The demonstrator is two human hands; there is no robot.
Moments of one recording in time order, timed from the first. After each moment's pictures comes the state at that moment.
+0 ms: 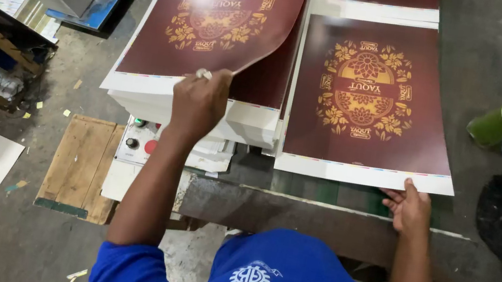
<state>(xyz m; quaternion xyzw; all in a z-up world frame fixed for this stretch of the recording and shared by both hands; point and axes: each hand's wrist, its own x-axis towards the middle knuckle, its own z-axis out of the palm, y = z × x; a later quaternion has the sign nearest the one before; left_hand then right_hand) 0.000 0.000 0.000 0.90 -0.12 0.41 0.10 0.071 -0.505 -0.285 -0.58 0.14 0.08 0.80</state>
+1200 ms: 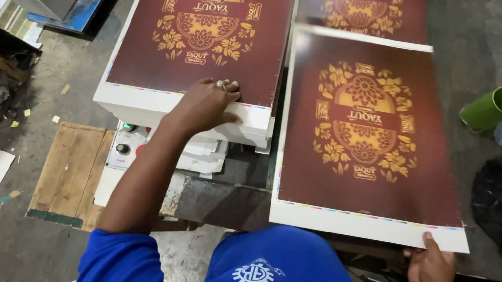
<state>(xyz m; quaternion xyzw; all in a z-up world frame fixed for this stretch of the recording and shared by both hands) 0.050 0.032 -0.068 0.98 -0.19 0.04 0.04 -0.059 -0.574 -0.290 -0.57 0.21 -0.04 0.79</state>
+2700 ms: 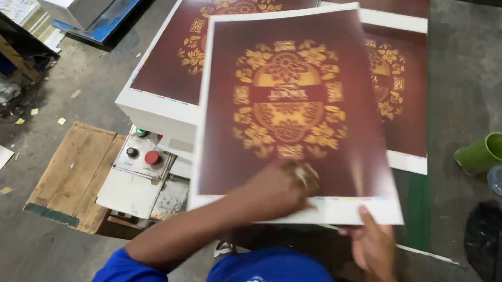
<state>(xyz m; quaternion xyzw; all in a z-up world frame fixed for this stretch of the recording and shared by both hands) -0.047 -0.134 -0.010 0.90 -0.36 0.19 0.17 -0.011 -0.403 -0.168 -0.50 -0.01 0.15 0.86</state>
